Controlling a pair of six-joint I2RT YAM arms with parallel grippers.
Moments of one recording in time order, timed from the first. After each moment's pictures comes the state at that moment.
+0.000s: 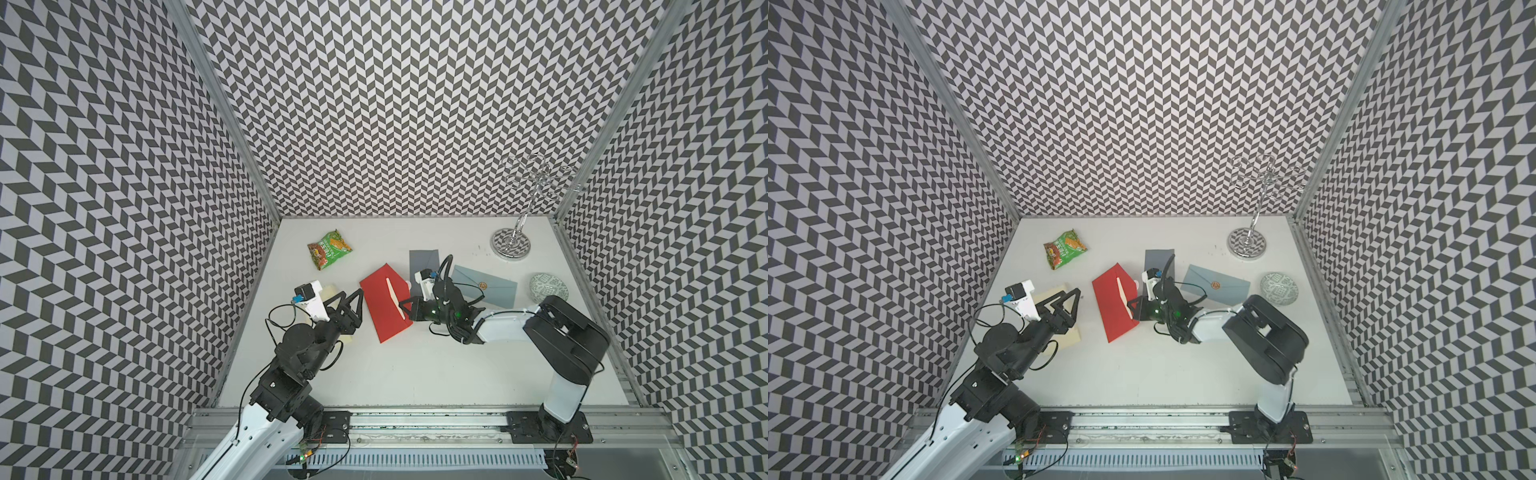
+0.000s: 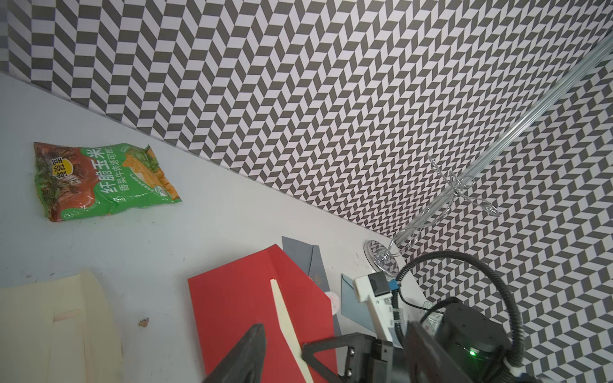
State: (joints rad) left arm -0.56 0.40 0.42 -0.07 -0.17 -0.64; right arm 0.78 1.87 0.87 0.54 -0.26 0.82
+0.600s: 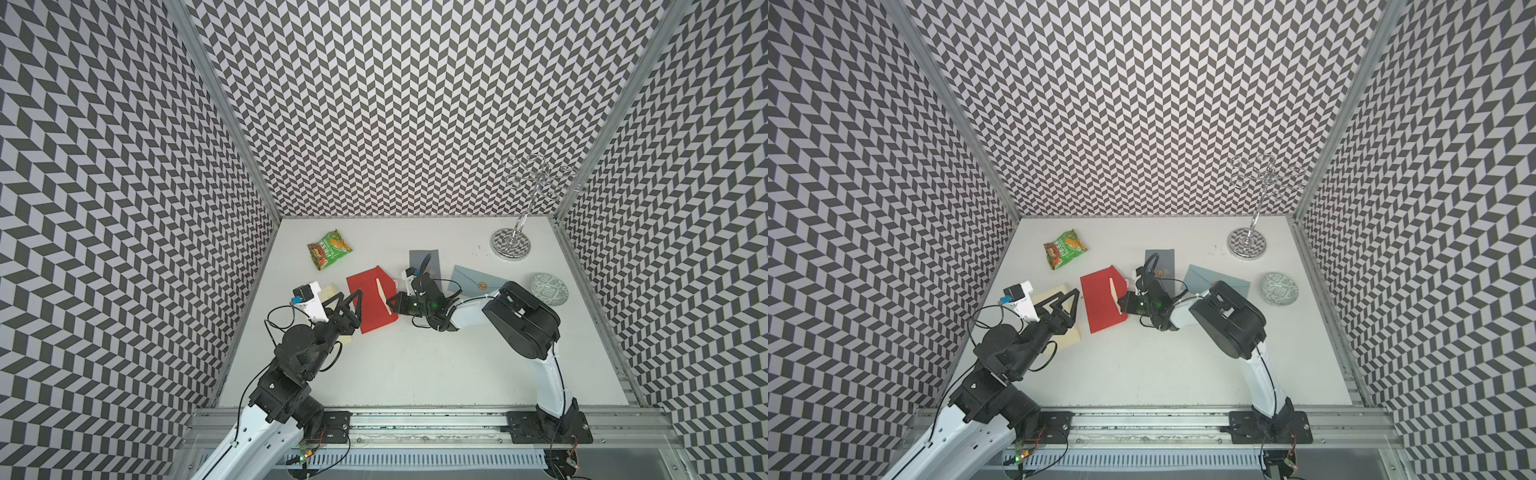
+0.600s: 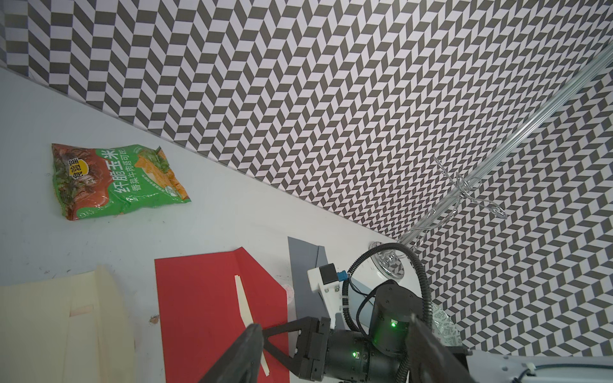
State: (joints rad) left arm -0.56 0.39 0.42 -0.08 -0.19 -0.64; right arm 0.79 2.14 1.11 0.49 -0.27 0.90
